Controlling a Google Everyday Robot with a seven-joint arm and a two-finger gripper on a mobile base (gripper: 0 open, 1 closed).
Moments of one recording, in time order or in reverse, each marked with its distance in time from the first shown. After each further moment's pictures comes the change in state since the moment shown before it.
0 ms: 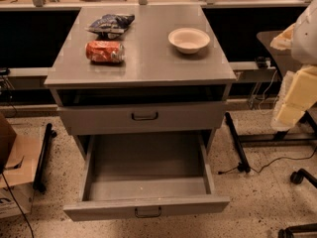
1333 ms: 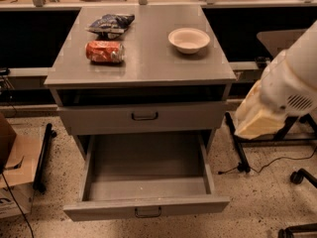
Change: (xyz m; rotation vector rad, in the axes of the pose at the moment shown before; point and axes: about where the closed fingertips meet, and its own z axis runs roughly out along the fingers) arm -0.015 0.049 0.068 -0.131 -0.084 0.011
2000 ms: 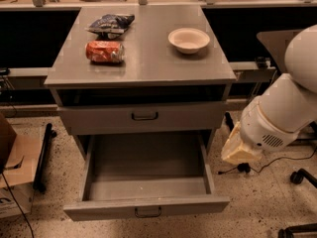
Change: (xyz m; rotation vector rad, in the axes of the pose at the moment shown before) arm 0.014 0.038 0.082 -0.133 -0.017 0.029
